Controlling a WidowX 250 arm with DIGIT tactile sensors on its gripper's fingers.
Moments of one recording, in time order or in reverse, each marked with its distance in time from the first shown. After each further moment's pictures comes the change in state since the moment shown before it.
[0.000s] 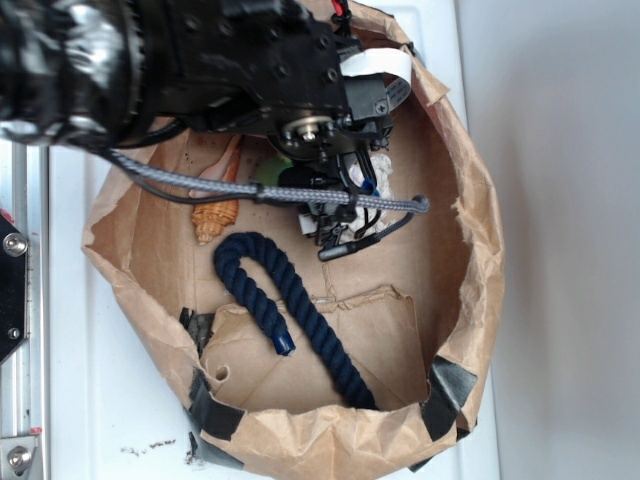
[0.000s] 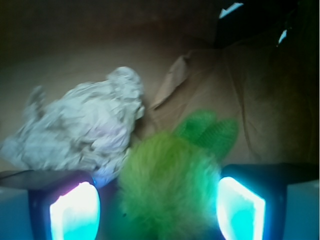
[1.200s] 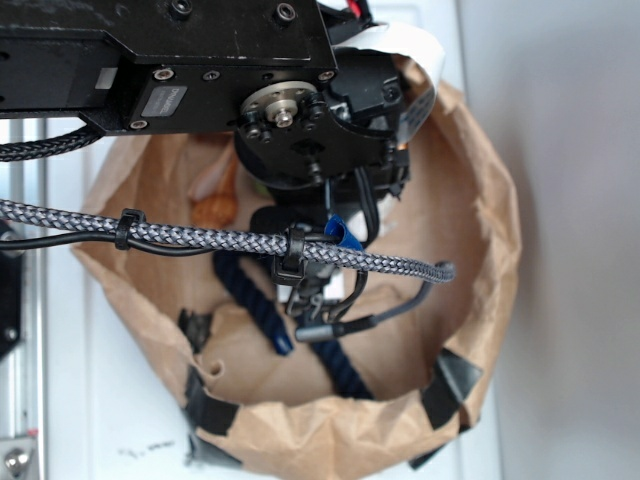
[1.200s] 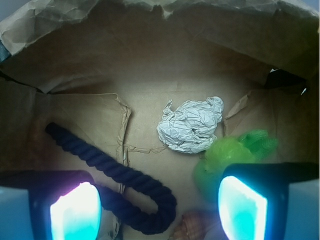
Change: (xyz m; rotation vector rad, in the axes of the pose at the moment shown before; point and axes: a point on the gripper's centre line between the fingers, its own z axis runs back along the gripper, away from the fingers) arm 0.004 -0.042 0.090 -0.229 -0.020 -0.137
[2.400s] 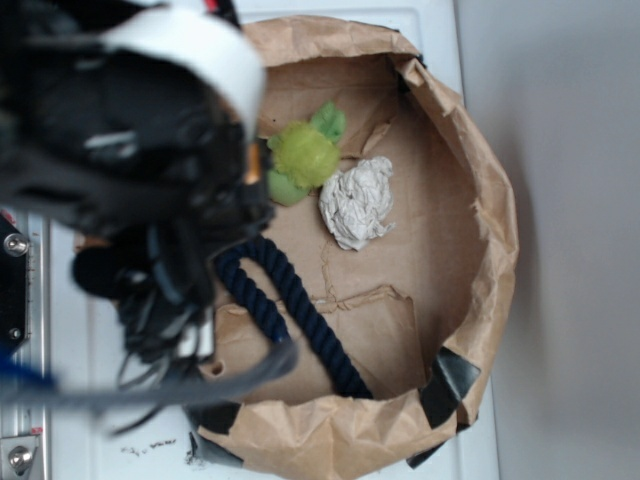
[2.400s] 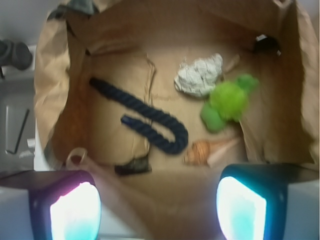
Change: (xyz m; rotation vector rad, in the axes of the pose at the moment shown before) arm -0.034 -0.018 0.058 -0.019 0.050 0.000
